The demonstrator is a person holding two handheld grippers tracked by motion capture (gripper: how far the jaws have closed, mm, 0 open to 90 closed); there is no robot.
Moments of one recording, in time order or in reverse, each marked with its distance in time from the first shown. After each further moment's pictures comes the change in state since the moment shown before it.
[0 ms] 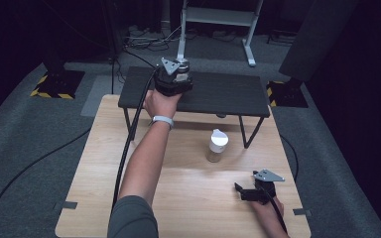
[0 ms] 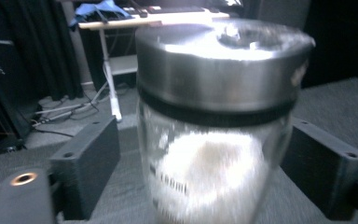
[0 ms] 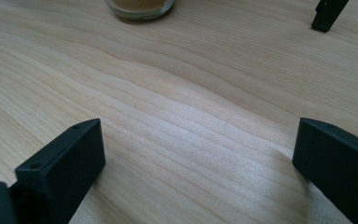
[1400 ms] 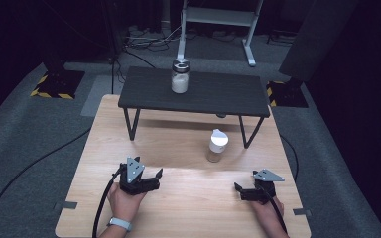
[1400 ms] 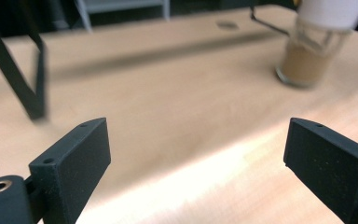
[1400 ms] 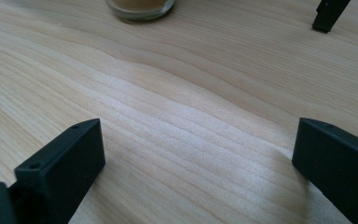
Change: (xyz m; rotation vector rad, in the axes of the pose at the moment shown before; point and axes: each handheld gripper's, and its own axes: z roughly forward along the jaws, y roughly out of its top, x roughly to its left) left arm 0.013 -0.209 -0.183 0.198 -0.134 -0.018; right arm 0.000 0.001 0.001 0.003 -0.001 -0.001
